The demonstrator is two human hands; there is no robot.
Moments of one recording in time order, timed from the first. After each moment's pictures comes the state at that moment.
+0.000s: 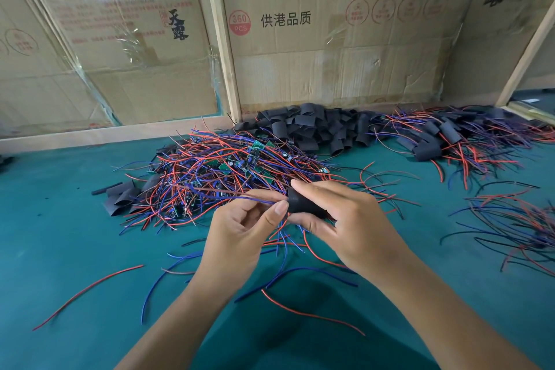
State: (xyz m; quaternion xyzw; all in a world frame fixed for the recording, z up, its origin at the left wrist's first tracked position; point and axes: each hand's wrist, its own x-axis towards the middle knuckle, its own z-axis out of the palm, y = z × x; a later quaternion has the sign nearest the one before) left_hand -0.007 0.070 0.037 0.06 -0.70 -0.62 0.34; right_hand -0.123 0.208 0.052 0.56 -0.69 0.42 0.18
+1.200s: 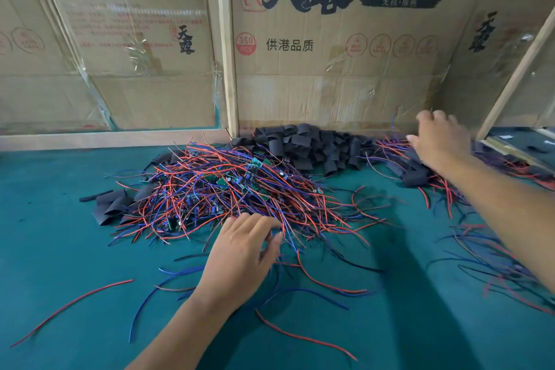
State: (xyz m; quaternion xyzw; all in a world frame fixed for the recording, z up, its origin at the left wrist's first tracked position) left_hand -0.020 0.046 0.012 0.08 -0.93 -0.12 0.33; right_hand -0.377 0.244 0.113 0.20 -0.95 0.03 0.25
